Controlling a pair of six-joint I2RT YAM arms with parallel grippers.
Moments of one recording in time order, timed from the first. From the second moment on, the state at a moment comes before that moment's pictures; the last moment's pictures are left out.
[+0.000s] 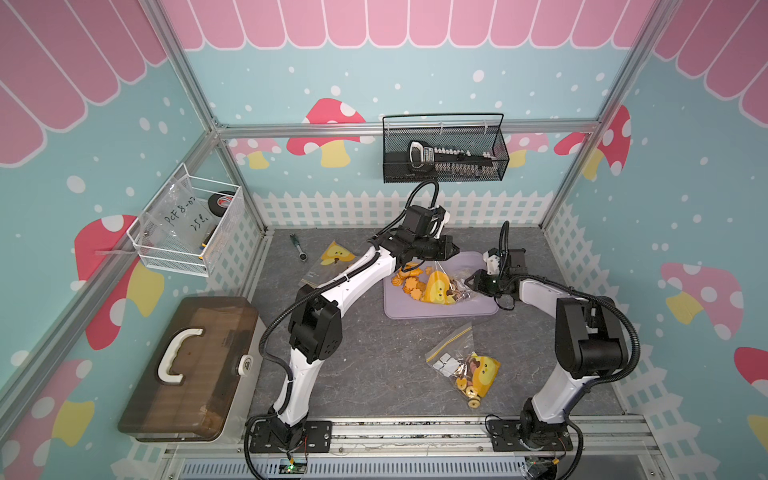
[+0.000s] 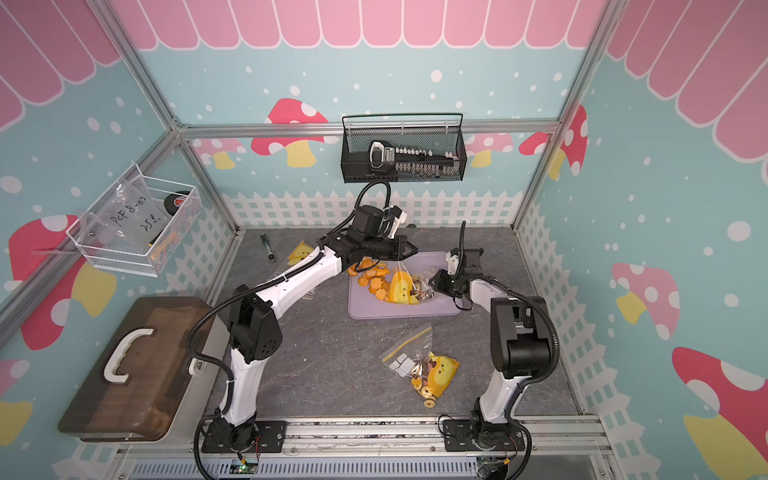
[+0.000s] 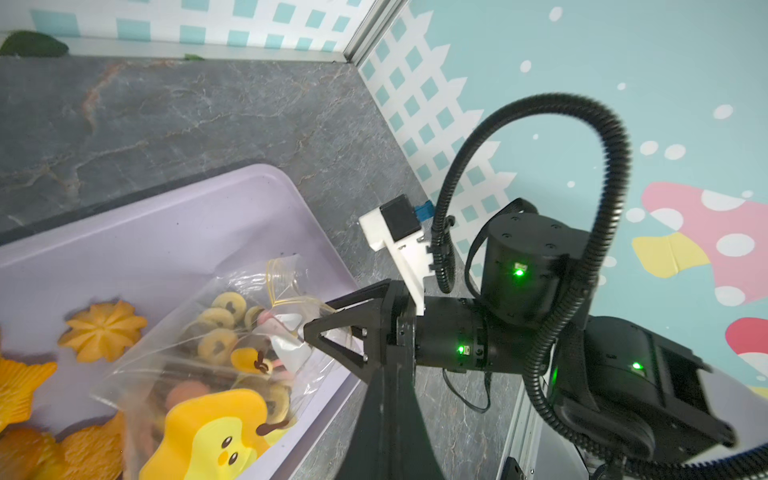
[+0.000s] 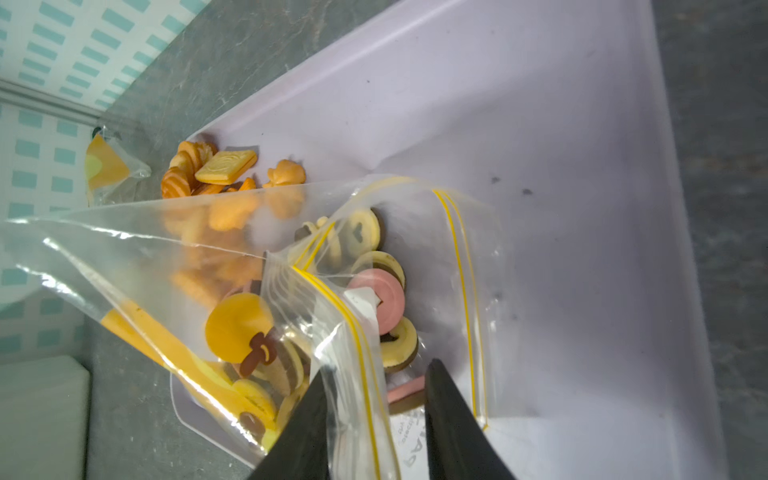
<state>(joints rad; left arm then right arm) -0.66 2.17 2.09 -0.44 0.48 -0.53 0.03 1.76 1.04 -0.18 -0.45 0.36</state>
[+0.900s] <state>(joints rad) -0.58 2.17 1.84 -0.46 0.39 -0.44 0.01 1.40 0.95 -0.32 -0.47 0.33</state>
